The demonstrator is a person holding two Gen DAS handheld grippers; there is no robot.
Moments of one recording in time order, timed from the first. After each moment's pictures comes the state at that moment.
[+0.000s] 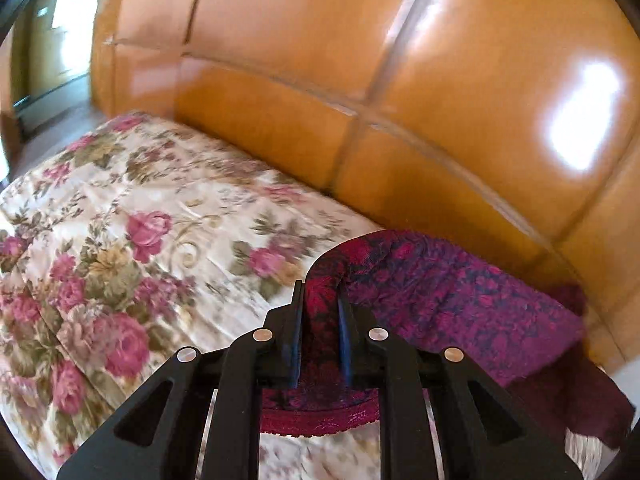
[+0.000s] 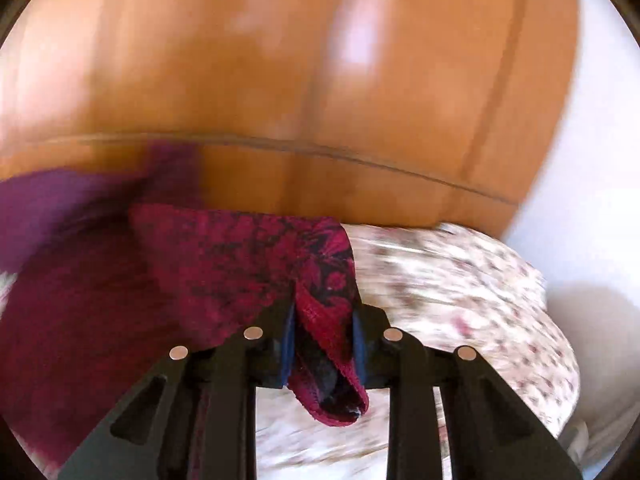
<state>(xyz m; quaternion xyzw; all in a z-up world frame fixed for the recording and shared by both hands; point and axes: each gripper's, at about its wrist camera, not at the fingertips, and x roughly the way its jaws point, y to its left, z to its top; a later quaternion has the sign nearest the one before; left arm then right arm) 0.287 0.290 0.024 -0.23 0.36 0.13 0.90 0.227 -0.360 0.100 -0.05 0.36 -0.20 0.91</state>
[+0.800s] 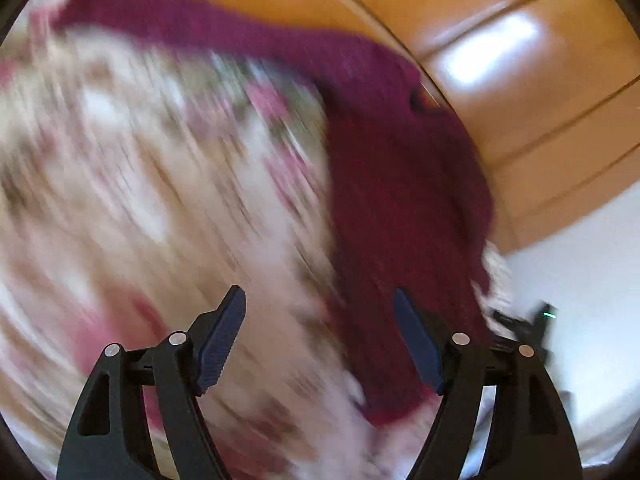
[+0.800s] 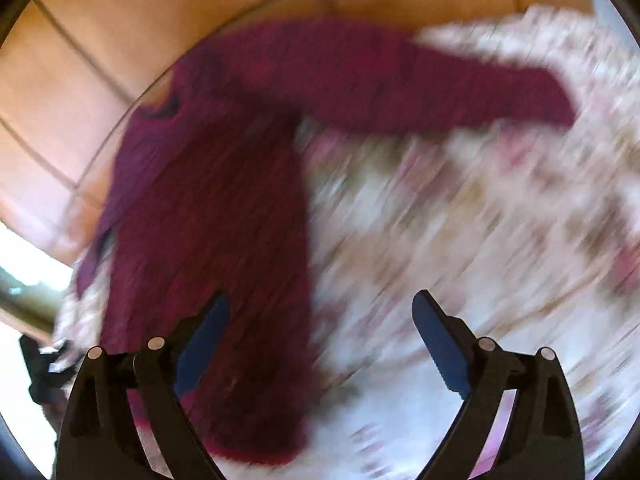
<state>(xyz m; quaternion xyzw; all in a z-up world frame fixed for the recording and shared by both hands) 0.152 0.160 -0.074 -0.33 0.46 -0.19 0.80 0.171 -0.323 -0.025 0.27 0.51 0.07 0.82</state>
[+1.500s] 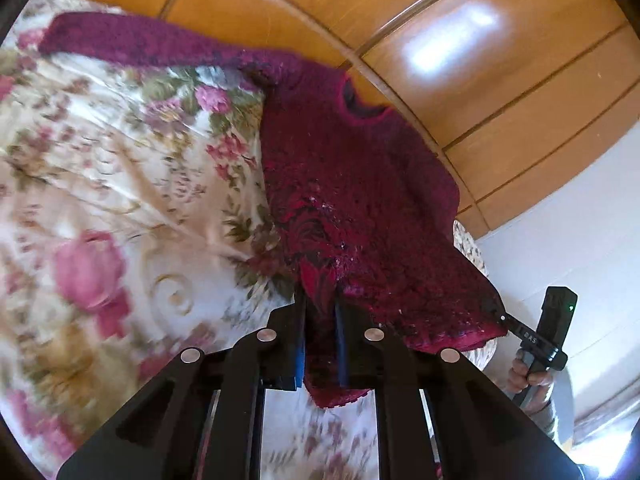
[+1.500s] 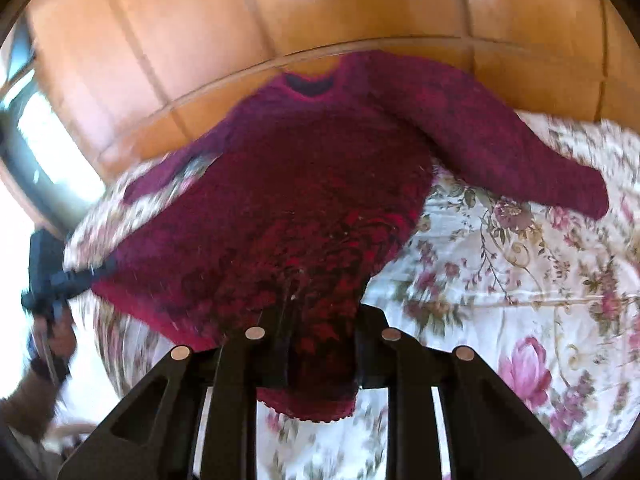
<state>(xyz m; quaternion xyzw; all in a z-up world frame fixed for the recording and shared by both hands) 0.102 0.147 -0.027 -0.29 0.42 -0.22 0.83 0.095 -0.242 0.066 0.09 0.46 0.17 0.87</state>
